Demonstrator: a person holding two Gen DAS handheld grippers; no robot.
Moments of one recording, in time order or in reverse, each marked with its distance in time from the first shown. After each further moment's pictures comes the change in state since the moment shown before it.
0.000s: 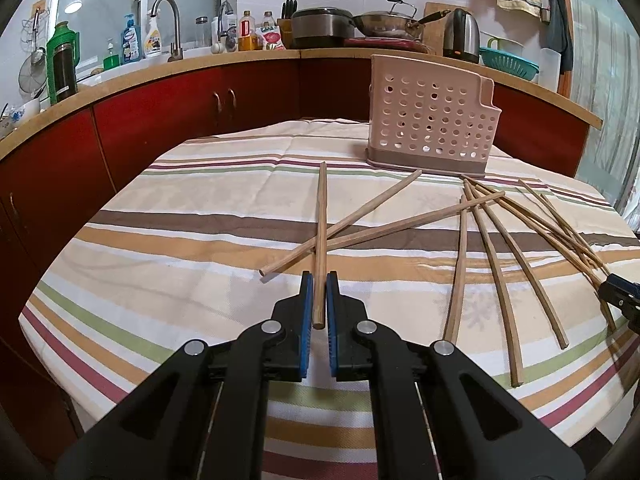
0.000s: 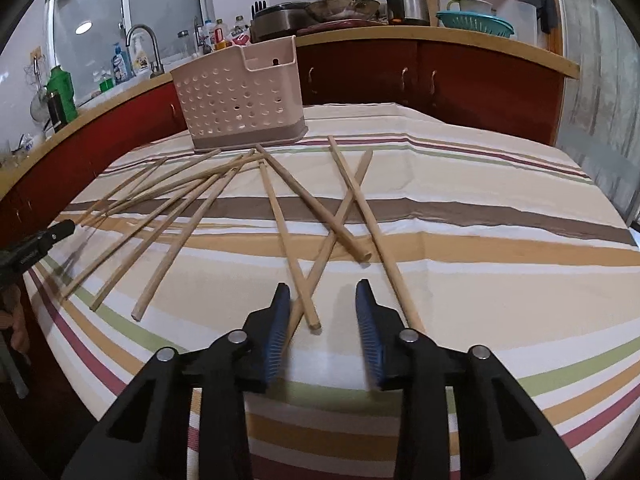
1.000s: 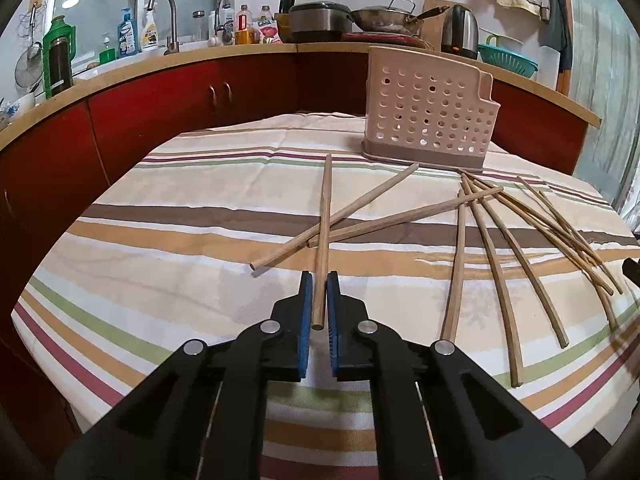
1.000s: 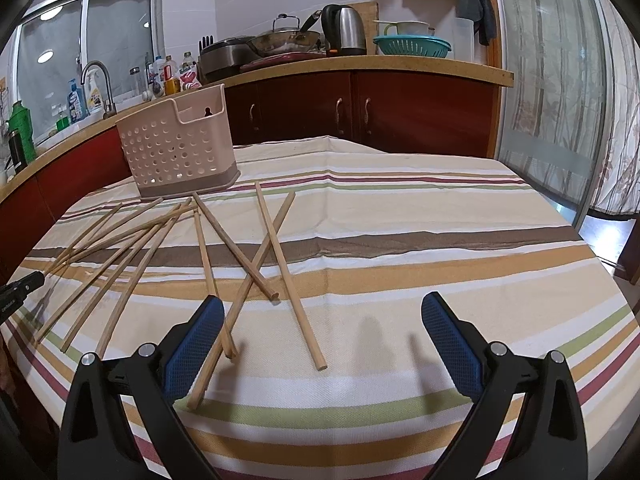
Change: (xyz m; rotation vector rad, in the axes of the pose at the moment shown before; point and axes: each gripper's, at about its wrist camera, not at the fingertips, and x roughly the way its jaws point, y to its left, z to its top) left arm 0.006 -0.002 -0.002 -0.005 0.017 -0.018; right arm -0.026 -0.031 0.009 0.092 -0.120 -0.177
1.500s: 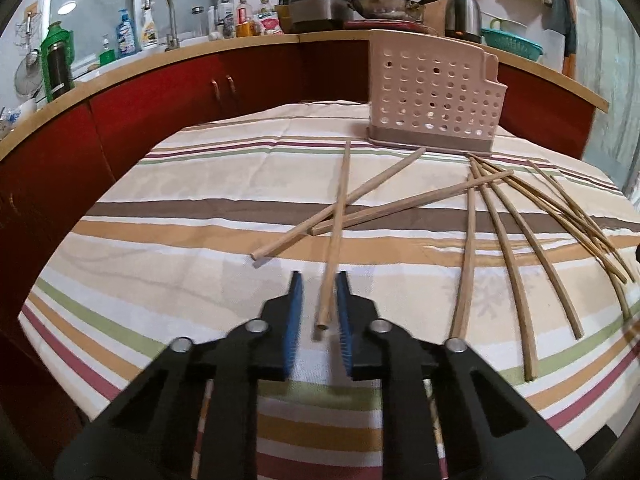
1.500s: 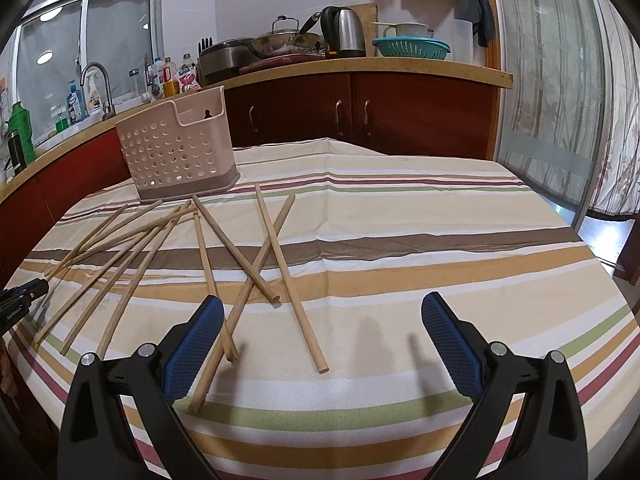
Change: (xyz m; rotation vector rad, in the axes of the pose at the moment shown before) left arm 0.007 -0.005 -0.003 0.031 0.038 0.022; right arm 0.000 0.000 0.002 0.004 -0.007 -0.004
